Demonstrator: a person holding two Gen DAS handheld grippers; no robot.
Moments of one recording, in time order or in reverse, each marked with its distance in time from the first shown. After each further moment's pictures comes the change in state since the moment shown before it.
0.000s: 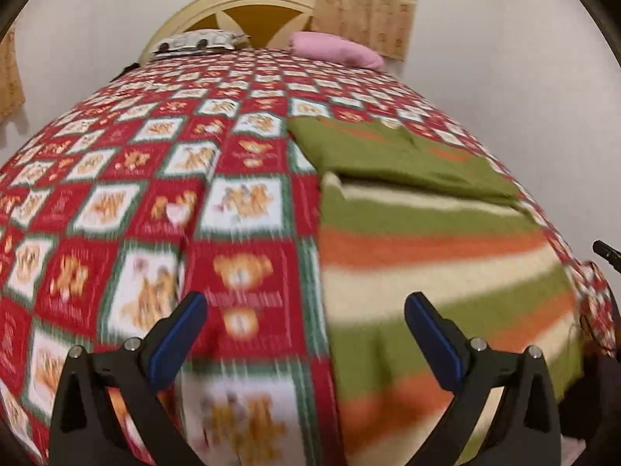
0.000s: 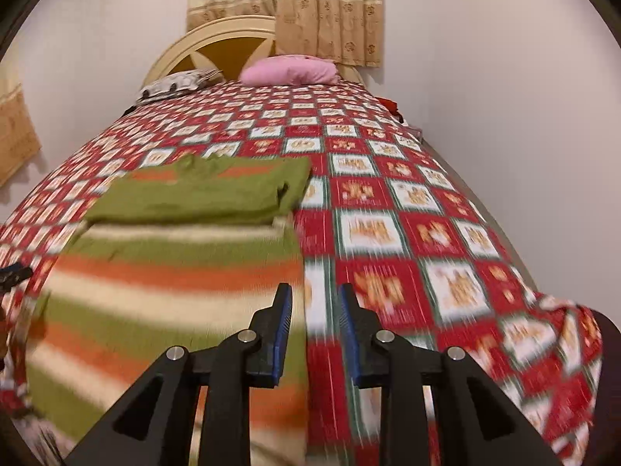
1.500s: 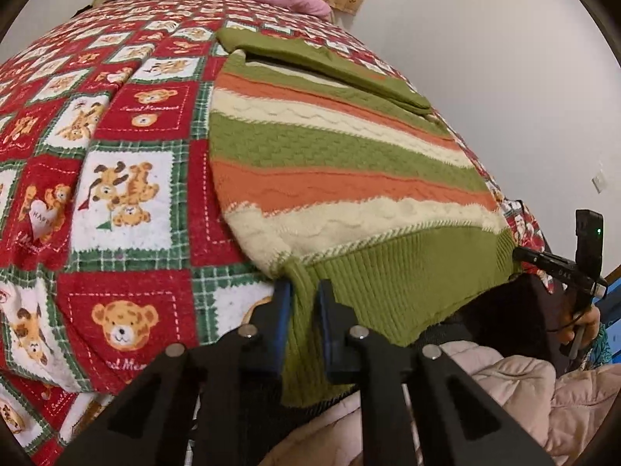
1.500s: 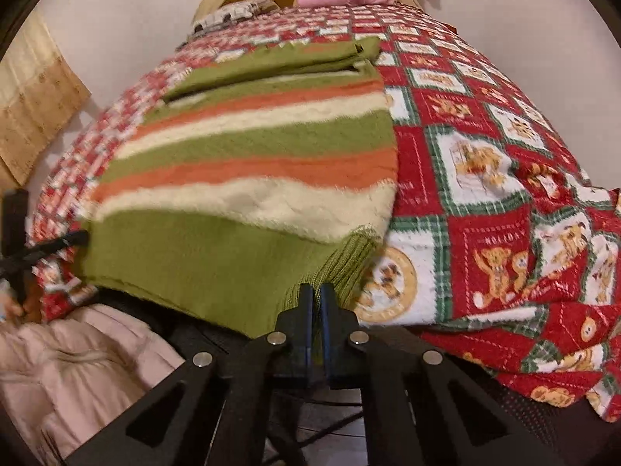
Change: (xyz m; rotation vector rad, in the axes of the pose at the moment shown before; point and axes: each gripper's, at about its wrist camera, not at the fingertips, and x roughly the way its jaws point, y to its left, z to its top) left arm -0.045 -0.039 -0.106 -0.040 0.204 -0.271; right arm -0.018 0.023 -0.106 0.027 0.256 0.300
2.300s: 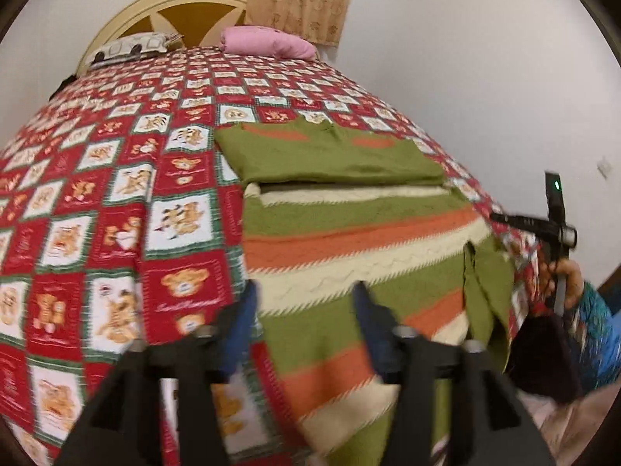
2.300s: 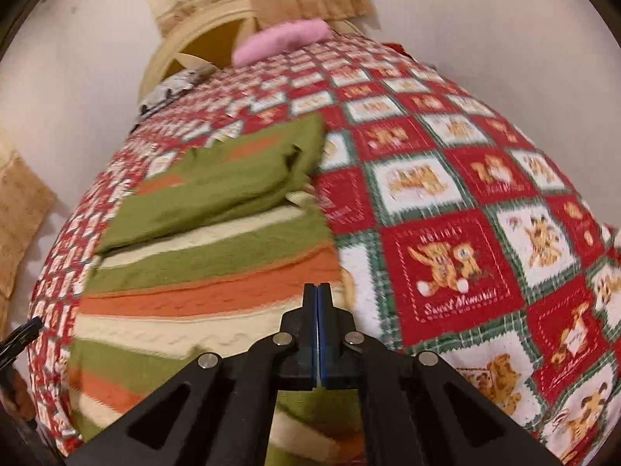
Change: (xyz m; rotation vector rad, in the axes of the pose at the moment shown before) left arm -0.033 0.011 0.095 0.195 -0.111 0.080; right arm 0.072 -0.059 0.146 0.231 -0.160 -0.061
